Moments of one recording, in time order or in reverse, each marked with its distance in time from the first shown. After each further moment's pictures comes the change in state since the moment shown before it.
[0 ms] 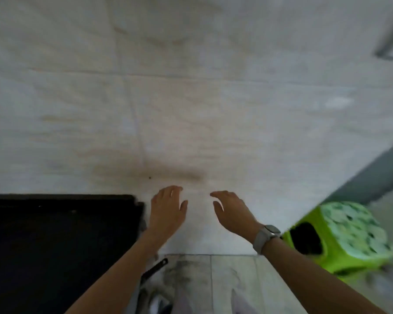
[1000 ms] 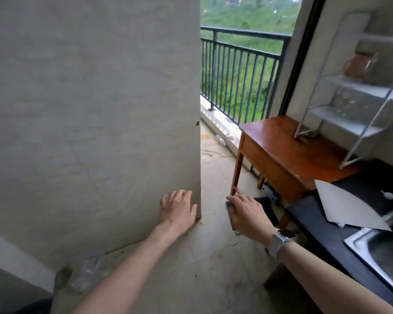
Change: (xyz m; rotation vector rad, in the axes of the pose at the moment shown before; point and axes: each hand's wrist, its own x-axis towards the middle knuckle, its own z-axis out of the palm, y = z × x) left_hand -0.538 0.846 0.323 0.060 -0.689 1.878; right_hand -0.895 0.337 -0.173 -0.072 0.877 1.809
